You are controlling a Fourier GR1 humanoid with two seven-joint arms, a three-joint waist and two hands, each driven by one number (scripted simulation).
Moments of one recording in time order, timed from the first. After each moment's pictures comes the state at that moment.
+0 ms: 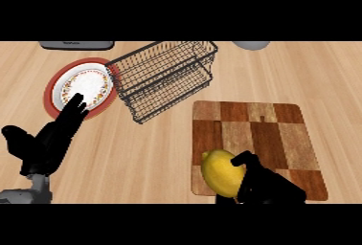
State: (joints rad) left arm -0.05 0.35 -0.07 -1.58 0.25 0.04 0.19; right arm -0.09 -0.08 0.83 -2.10 1.75 -0.03 1.15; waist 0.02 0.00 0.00
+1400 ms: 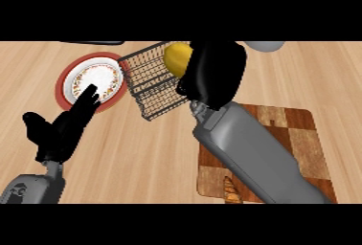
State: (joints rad) left arm -0.15 0.32 -0.10 -1.53 0.22 0.04 0.21; right arm -0.94 -0.01 0.42 -1.37 1.20 -0.06 1.22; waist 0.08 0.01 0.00
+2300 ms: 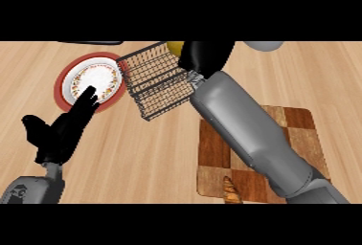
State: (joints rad) left arm -0.14 0.31 -0.09 -1.52 0.21 0.03 0.19; right arm -1.12 -0.01 0.36 -0.95 1.24 -0.34 1.16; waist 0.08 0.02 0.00
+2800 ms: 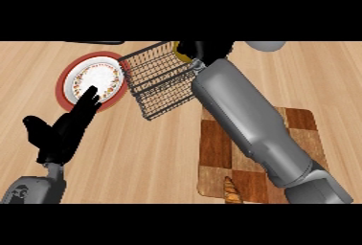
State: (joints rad) left arm -0.14 0.30 -0.09 -1.53 0.20 0.02 0.18; right arm -1.19 -0.01 0.29 -0.83 1.22 -0.53 1.13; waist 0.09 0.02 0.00
